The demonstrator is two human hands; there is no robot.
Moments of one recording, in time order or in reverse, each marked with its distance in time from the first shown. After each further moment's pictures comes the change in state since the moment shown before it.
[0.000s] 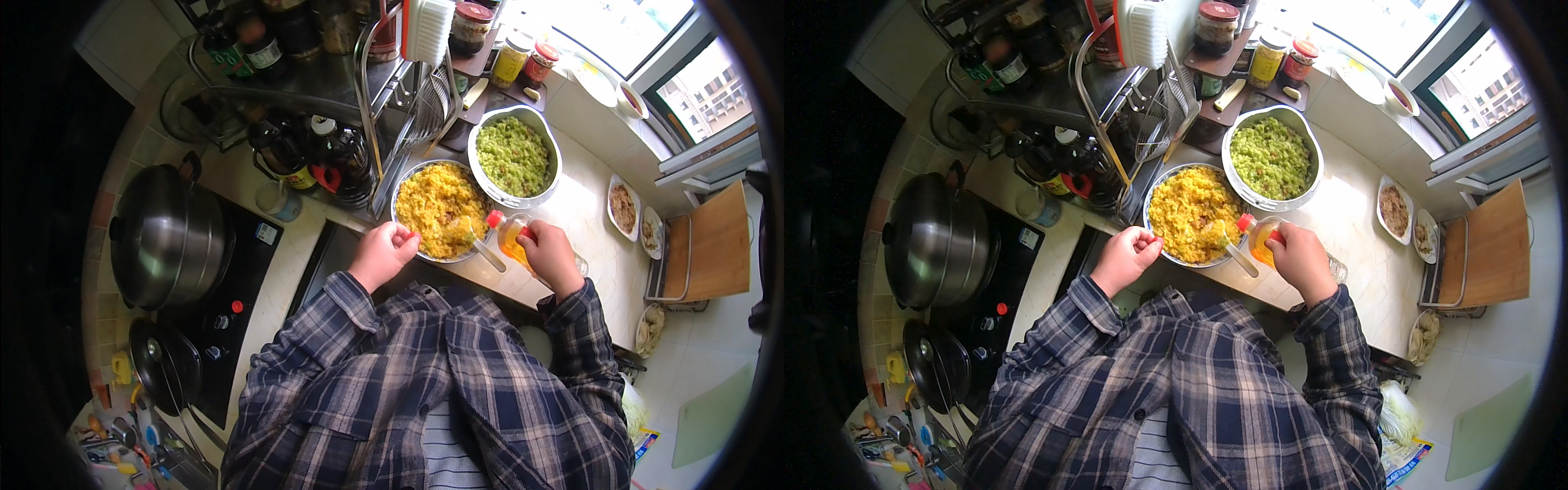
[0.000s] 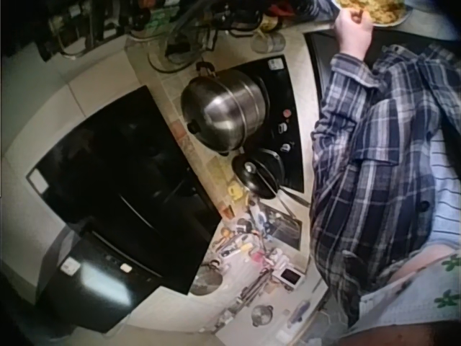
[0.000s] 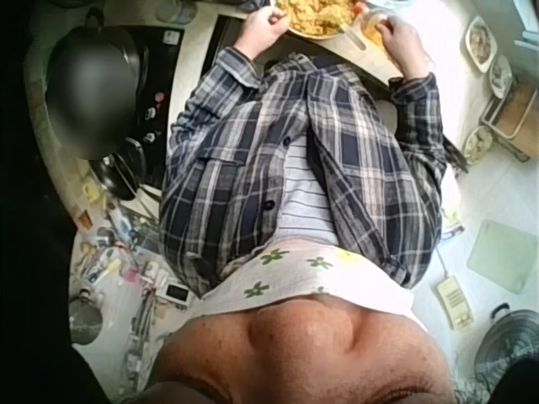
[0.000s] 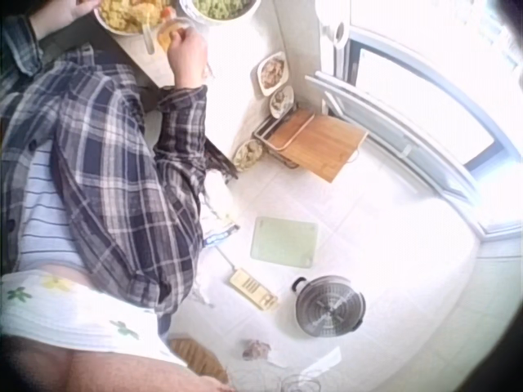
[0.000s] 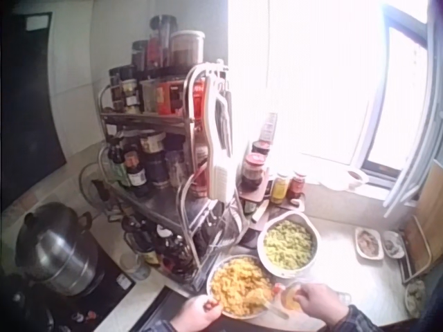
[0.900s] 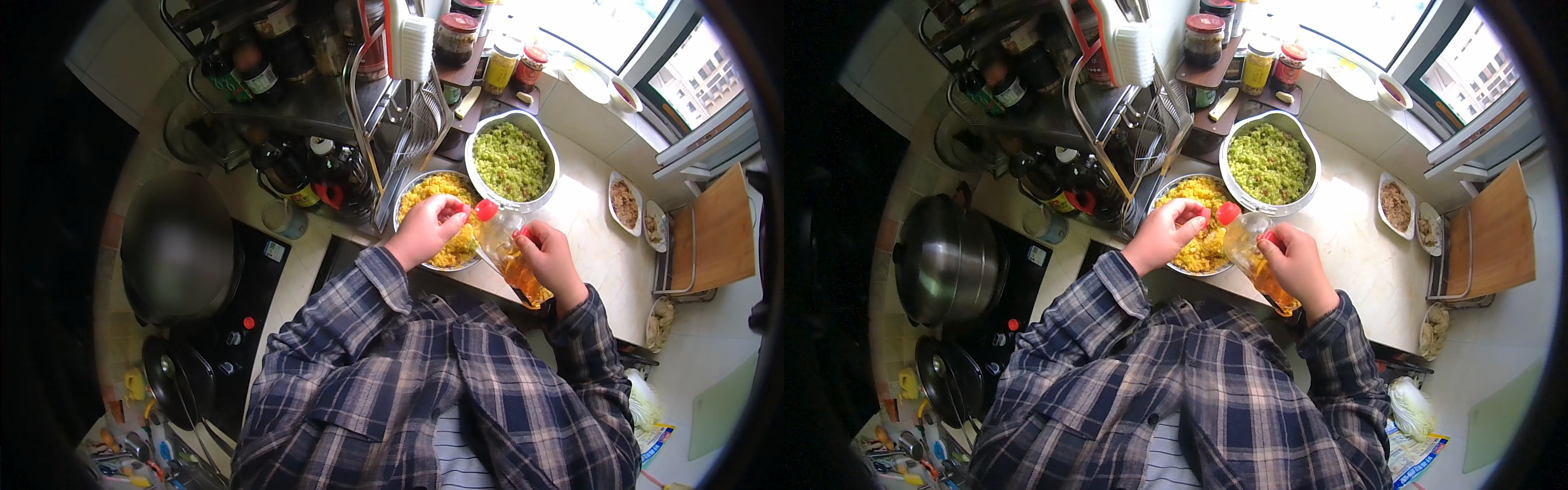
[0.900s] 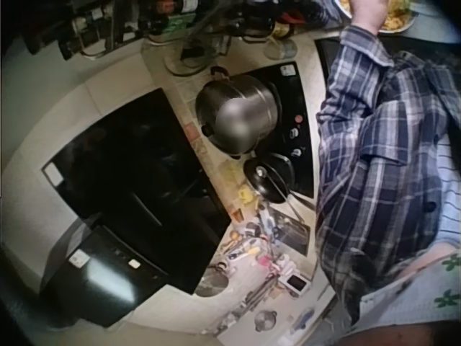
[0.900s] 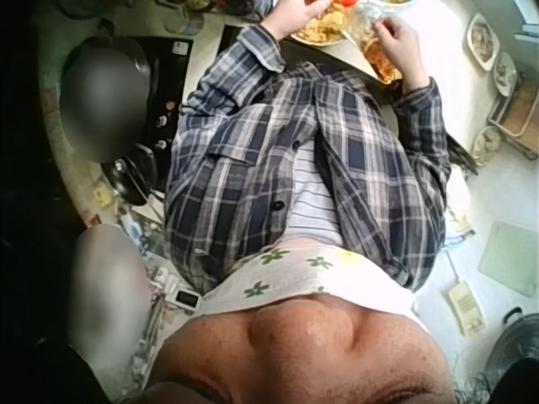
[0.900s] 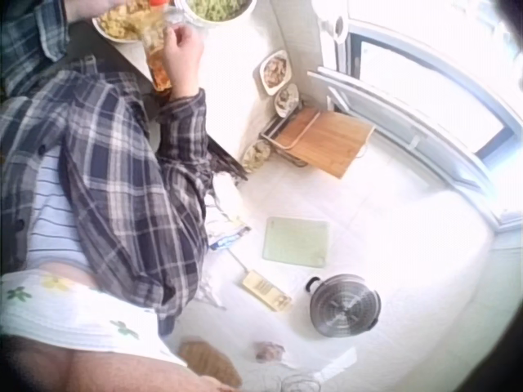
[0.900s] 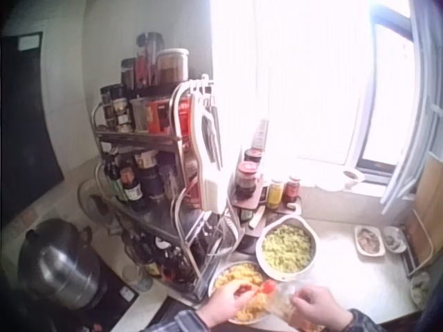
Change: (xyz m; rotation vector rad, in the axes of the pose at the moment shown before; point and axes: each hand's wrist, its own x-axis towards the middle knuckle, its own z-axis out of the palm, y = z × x) left_hand 0.049 0.073 0.025 -0.258 -0.194 0.245; right_hand -0.010 -0.012 0.001 0.544 0.068 -0.057
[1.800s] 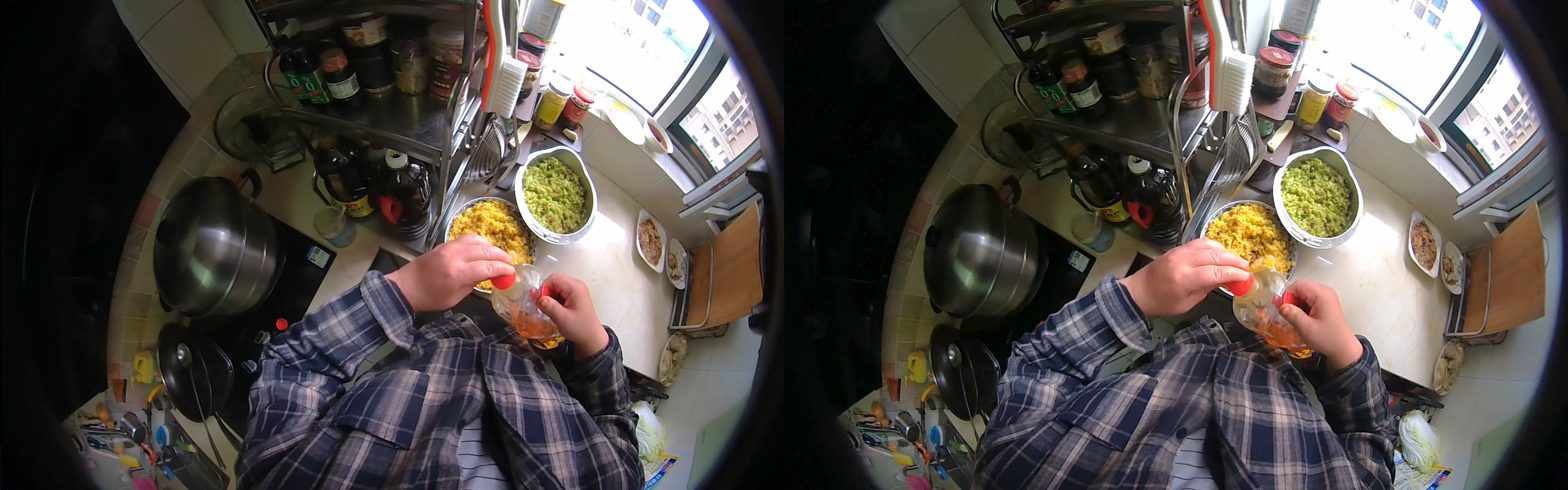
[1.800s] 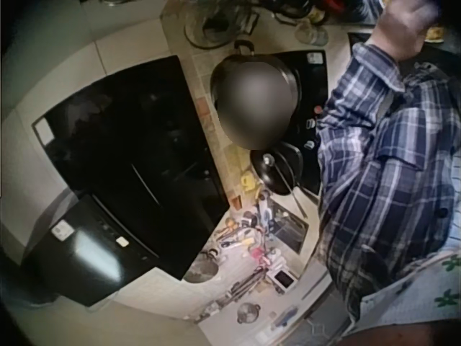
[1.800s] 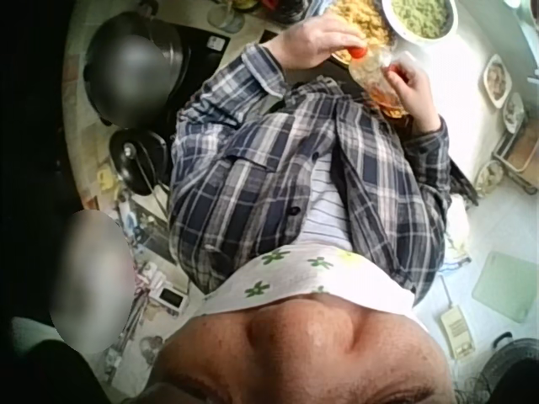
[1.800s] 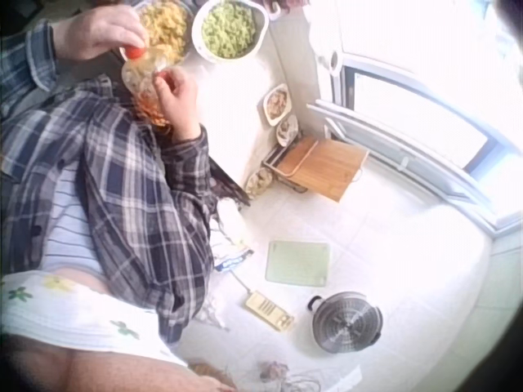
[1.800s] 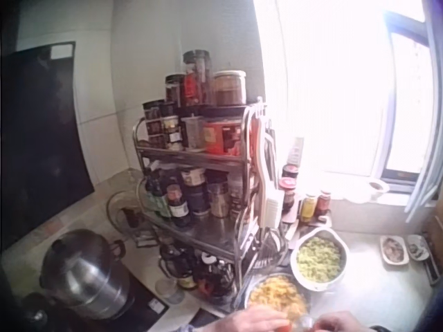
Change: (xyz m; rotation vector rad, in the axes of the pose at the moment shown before) left_hand -0.055 0.067 -0.074 0.439 -0.228 0.820; right_hand -0.031 -0.055 0.023 0.166 -0.290 -0.067
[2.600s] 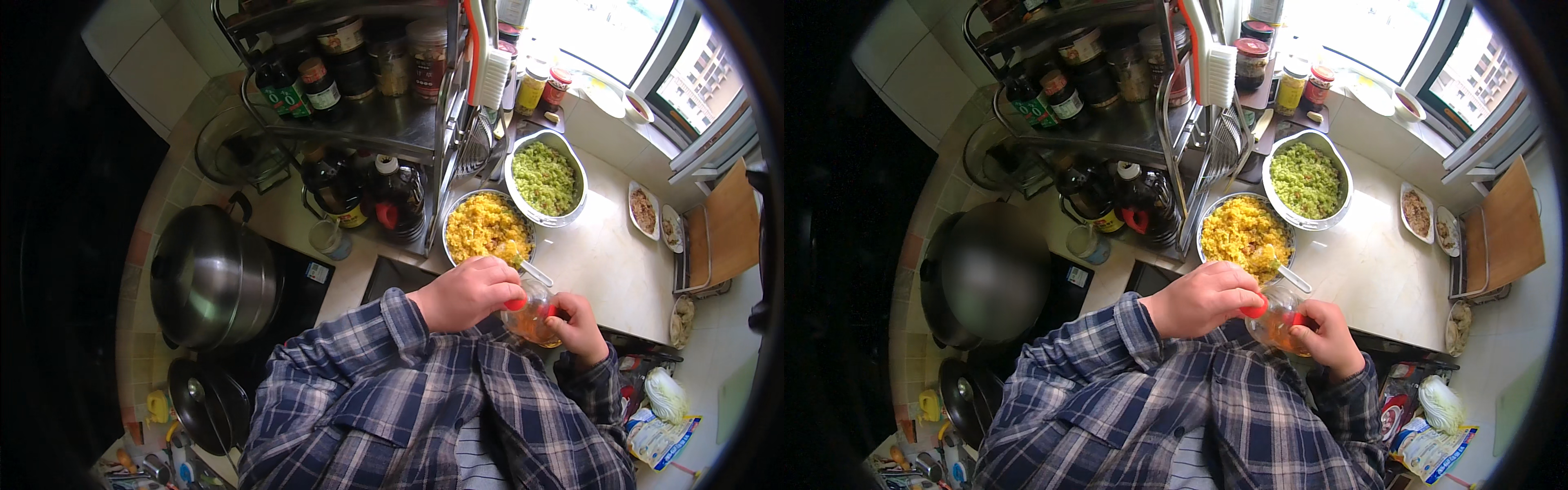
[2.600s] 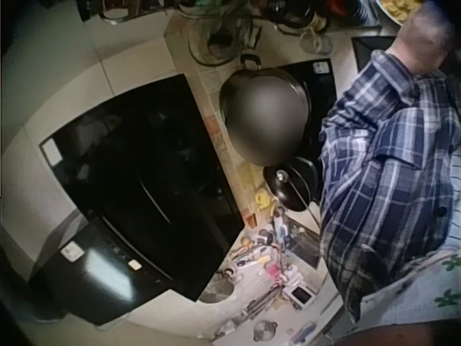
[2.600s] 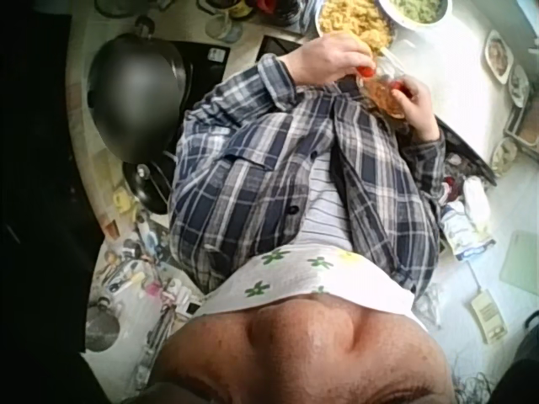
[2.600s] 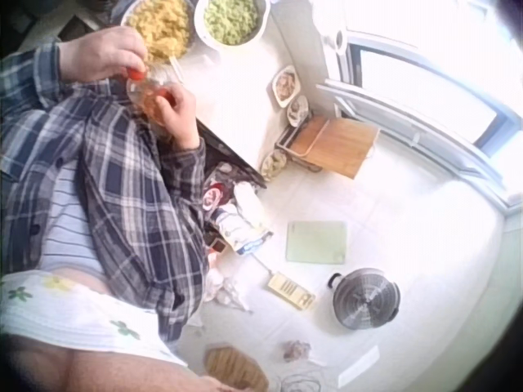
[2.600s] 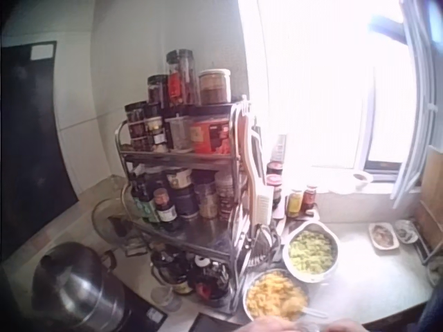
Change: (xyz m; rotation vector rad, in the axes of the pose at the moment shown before) left_hand -0.006 0.013 0.014 -0.083 -0.152 0.030; right_hand -0.050 0.019 0.026 -0.044 0.066 0.008
